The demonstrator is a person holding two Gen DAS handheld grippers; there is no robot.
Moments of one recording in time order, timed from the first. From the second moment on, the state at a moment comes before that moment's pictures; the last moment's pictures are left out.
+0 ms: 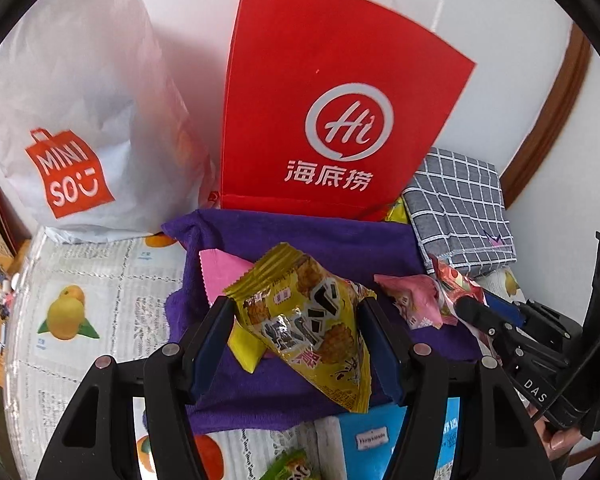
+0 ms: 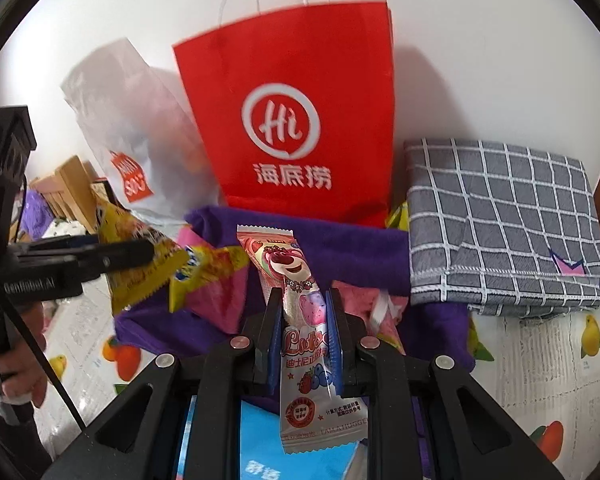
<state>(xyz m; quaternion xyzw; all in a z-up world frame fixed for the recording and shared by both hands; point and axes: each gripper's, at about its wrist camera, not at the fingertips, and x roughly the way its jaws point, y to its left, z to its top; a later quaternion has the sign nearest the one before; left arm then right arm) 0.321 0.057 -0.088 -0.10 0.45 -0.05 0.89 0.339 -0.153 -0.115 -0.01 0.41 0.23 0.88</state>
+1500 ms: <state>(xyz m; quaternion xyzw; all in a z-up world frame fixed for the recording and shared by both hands) 0.345 0.061 -0.144 -0.11 0.52 -0.03 0.84 0.368 -0.131 -0.156 -0.06 0.50 0.25 0.83</state>
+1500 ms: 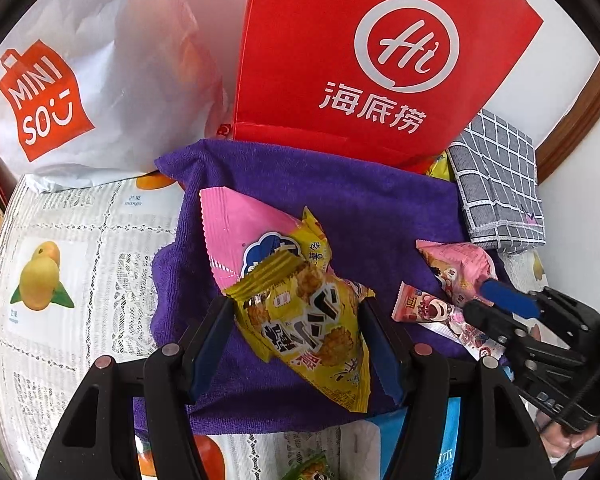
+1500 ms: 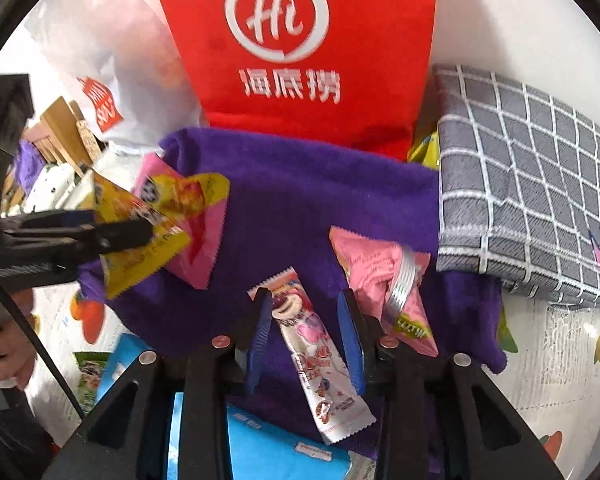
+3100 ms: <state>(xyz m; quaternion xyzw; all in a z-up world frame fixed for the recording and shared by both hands) 0.294 0.052 -0.049 -0.11 0.45 -0.06 0.88 0.243 -0.160 -0.080 0.01 0.43 0.20 0.88</state>
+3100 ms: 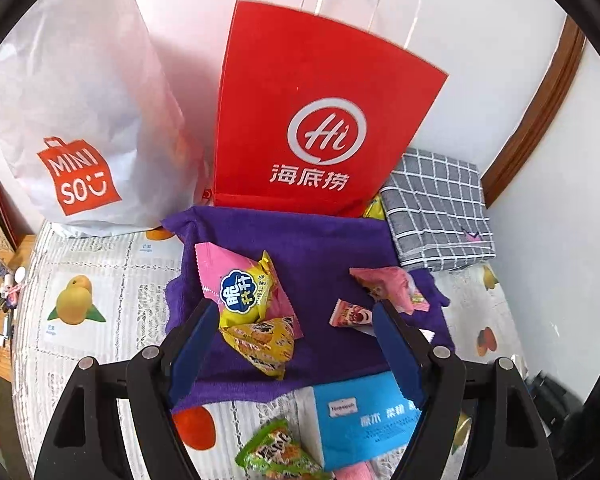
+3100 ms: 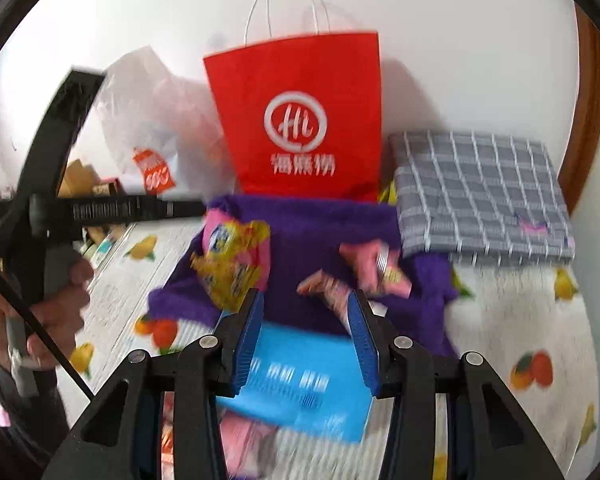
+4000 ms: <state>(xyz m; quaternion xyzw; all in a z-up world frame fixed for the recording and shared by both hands) 0.151 0.109 -0.083 -0.09 0.47 -0.03 0.88 0.179 -0.101 -0.196 0.00 0.55 0.19 0.81</state>
